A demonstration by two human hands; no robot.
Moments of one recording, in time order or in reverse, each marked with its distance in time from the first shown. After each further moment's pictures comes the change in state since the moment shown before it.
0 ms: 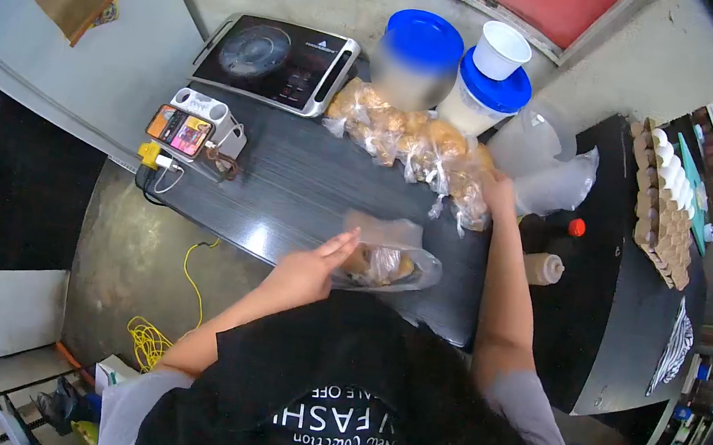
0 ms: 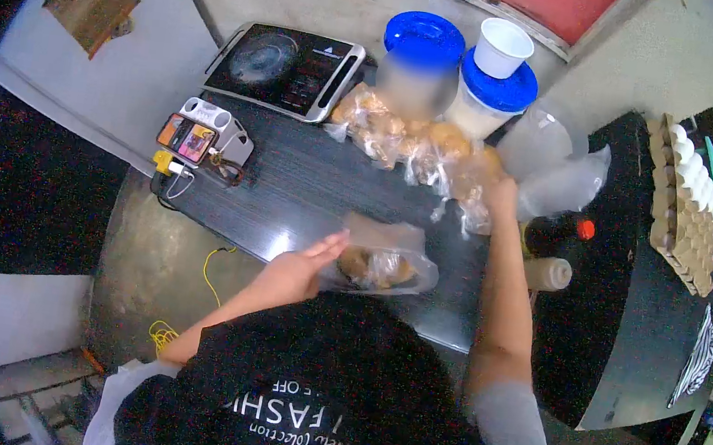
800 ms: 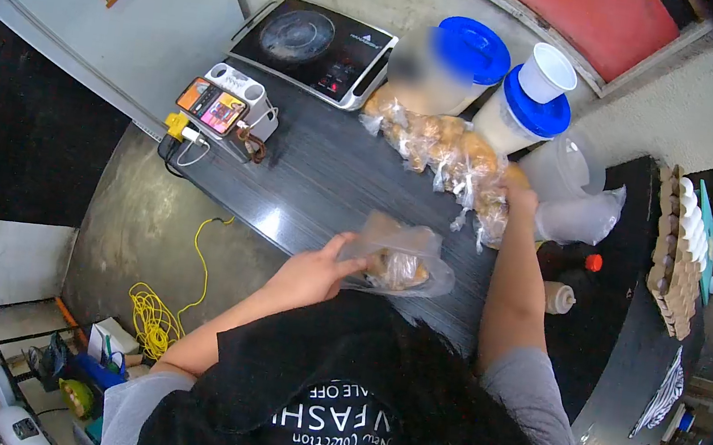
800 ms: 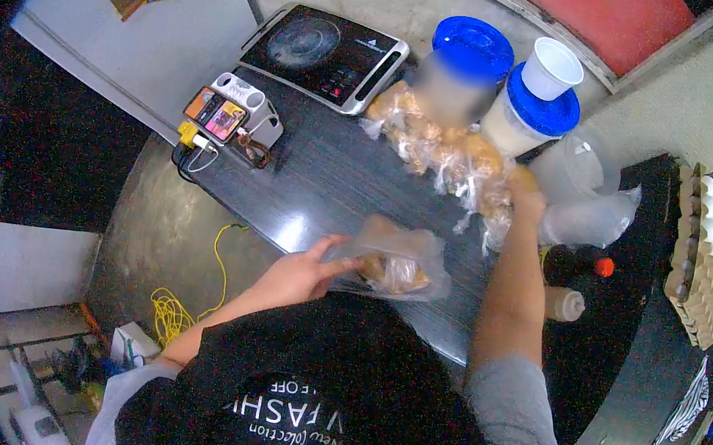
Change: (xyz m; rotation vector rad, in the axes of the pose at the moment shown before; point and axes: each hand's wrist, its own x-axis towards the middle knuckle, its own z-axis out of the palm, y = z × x) left_hand -0.019 -0.002 0.001 0.031 0.055 -0.085; right_hand 0.073 0.045 0.049 -0.241 0.034 0.376
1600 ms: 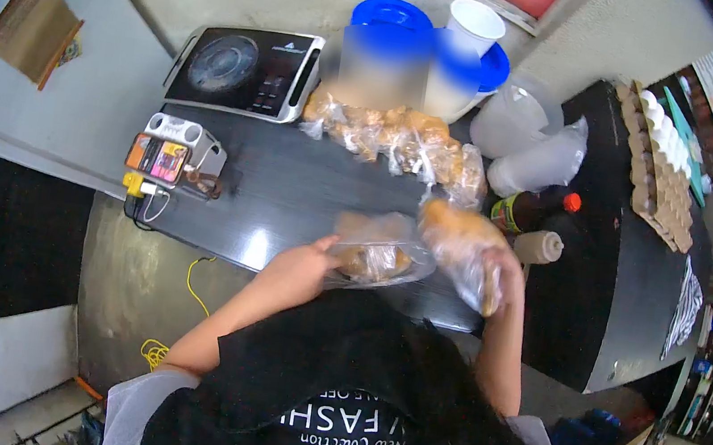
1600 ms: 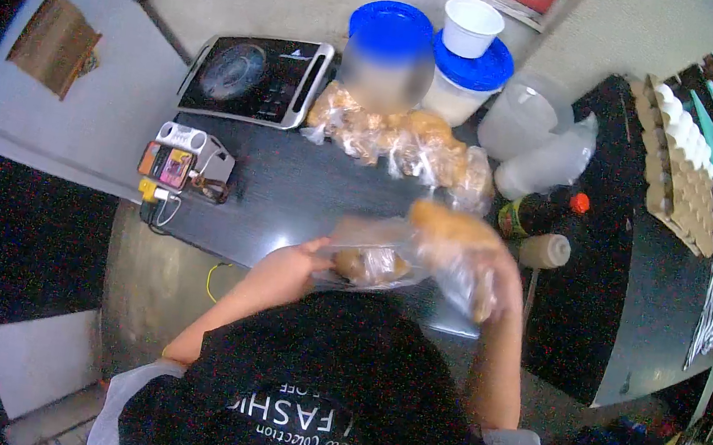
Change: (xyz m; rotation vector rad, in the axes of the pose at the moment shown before) left_hand 0.046 -0.006 -0.016 0.077 -0.212 0.224; right_hand -0.248 0.077 -0.131 1.510 -0.754 0.175
